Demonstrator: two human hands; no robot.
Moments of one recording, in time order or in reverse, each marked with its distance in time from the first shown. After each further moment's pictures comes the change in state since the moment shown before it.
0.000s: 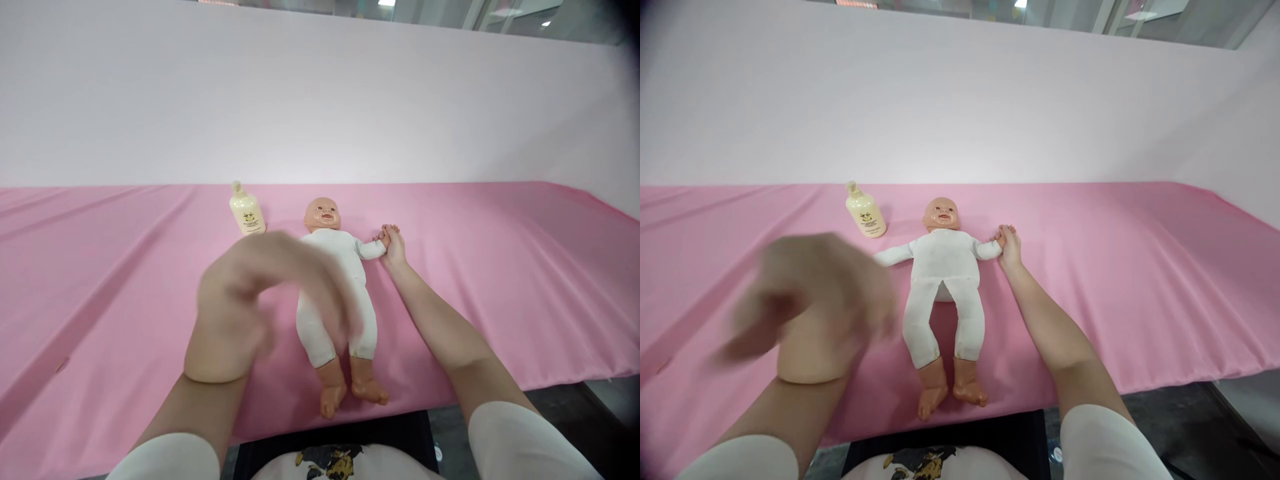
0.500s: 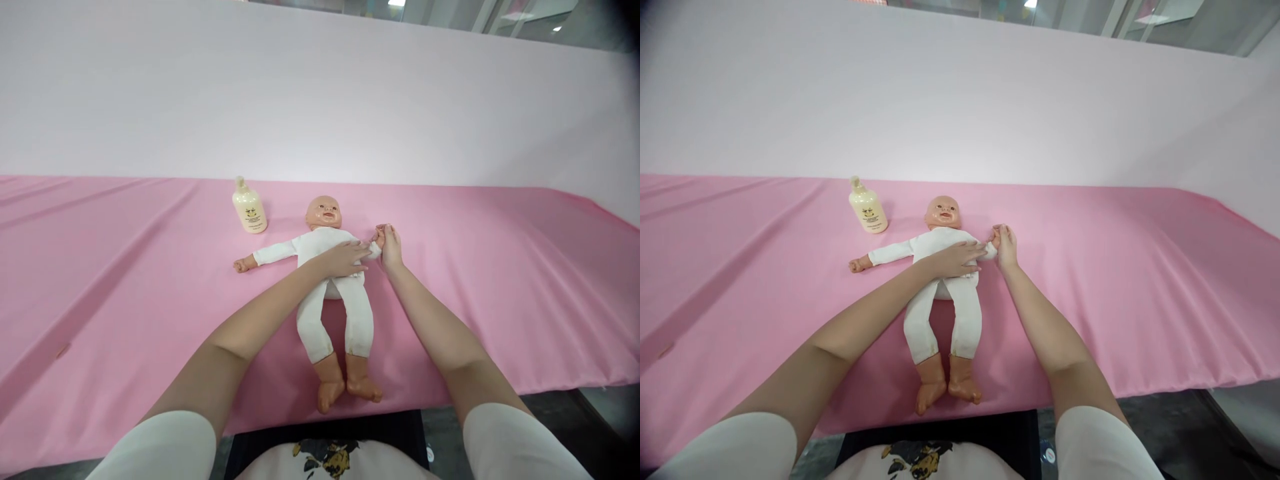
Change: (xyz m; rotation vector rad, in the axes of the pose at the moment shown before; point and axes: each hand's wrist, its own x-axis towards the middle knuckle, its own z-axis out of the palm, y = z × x) left_hand 0.087 -0.174 0.076 0.728 -0.368 -0.201; right_hand -0.004 0.004 0.002 -0.175 -0.125 -0.132
